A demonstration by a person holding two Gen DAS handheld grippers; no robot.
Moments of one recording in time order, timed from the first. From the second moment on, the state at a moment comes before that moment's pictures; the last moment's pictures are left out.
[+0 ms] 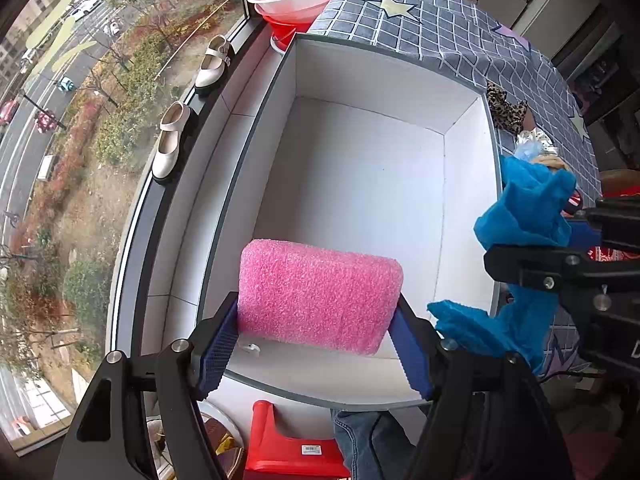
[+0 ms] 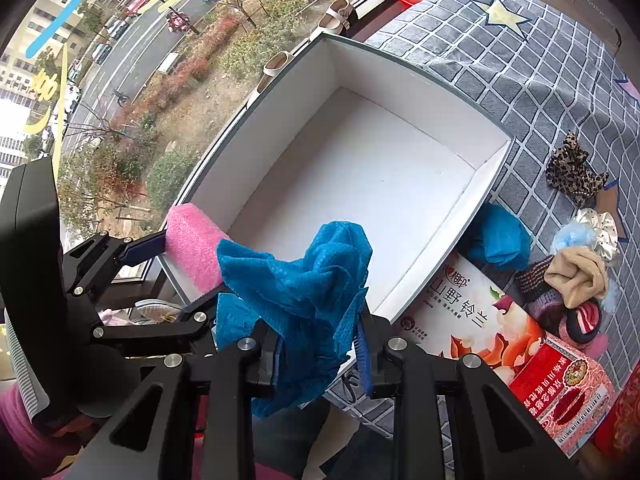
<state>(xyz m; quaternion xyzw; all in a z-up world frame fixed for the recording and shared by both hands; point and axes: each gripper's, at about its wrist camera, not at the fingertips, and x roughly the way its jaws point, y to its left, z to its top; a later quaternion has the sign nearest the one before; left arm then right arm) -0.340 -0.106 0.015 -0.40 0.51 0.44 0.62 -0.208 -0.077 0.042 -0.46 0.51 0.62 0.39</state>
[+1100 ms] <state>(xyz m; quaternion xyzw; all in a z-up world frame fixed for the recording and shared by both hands) -0.341 -0.091 0.044 -0.46 0.40 0.42 0.67 -0.161 -0.064 0.054 -0.42 0.55 0.57 0.44</state>
